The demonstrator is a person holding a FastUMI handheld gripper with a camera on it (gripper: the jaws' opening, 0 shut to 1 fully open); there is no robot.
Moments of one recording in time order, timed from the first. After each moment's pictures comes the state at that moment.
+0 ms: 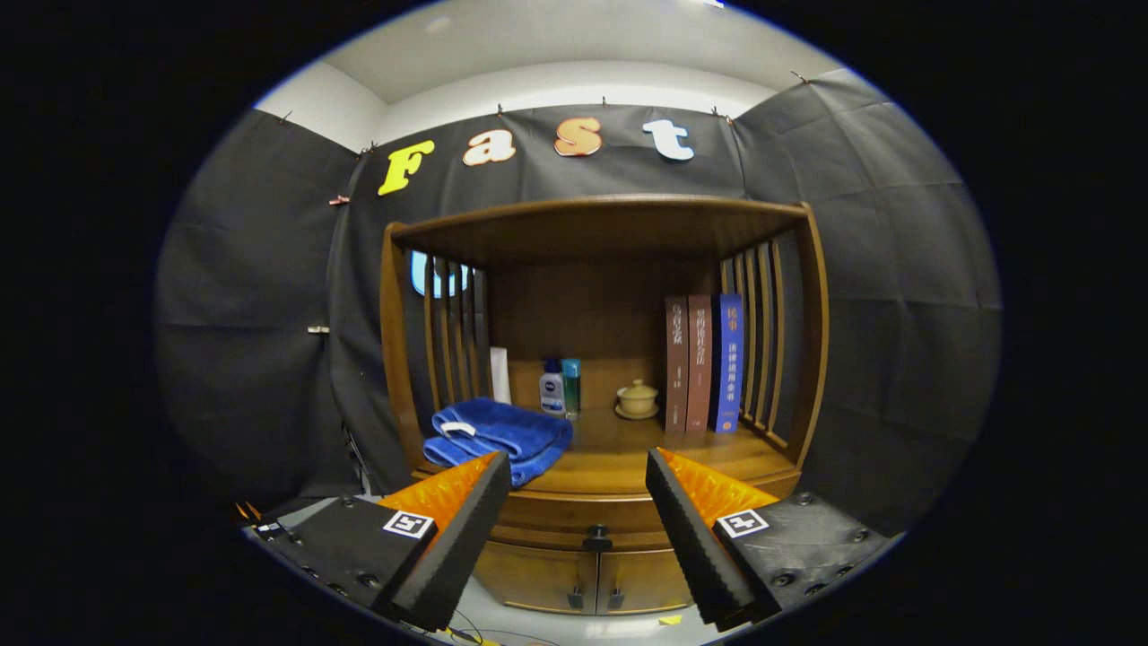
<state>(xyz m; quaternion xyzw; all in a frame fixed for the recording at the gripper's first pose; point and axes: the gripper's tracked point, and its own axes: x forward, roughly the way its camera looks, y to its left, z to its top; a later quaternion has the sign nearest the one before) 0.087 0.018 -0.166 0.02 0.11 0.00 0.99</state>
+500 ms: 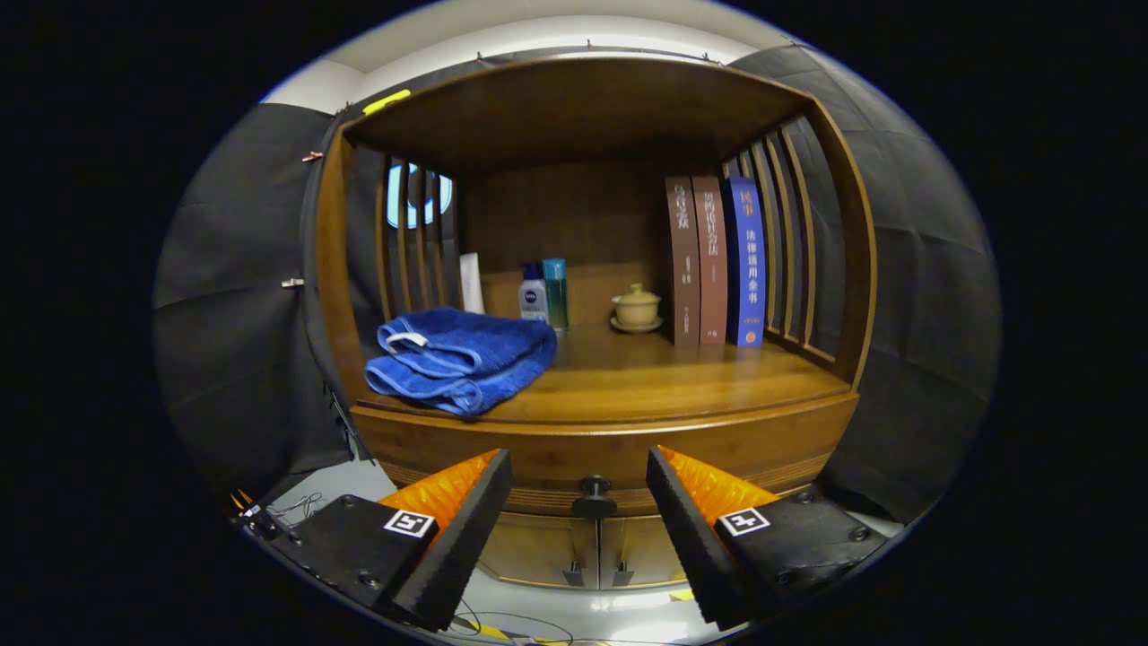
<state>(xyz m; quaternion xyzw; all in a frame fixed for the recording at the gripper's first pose) 0.137 0.016 -0.298 0.04 0.21 -0.02 0.98</state>
